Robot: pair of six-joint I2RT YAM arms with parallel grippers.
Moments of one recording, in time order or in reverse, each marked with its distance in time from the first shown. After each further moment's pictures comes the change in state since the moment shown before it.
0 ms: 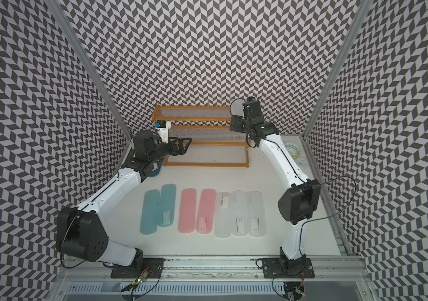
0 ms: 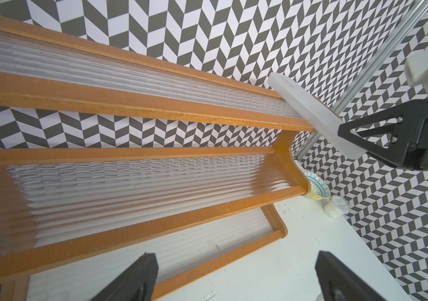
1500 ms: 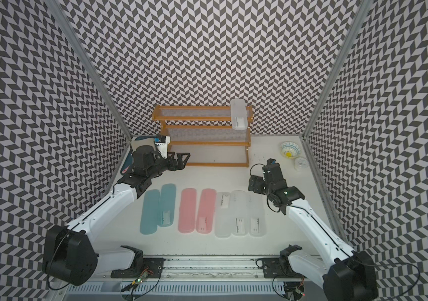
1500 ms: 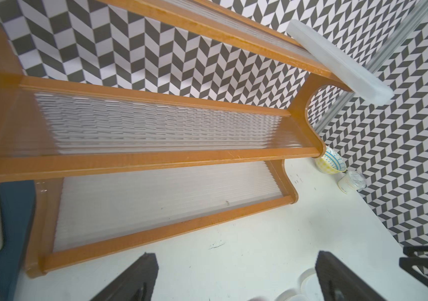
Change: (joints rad) left arm -0.041 -0.204 -0.236 -0.055 -0.129 0.019; right arm 0.000 -0.807 -1.270 0.147 -0.043 0.150
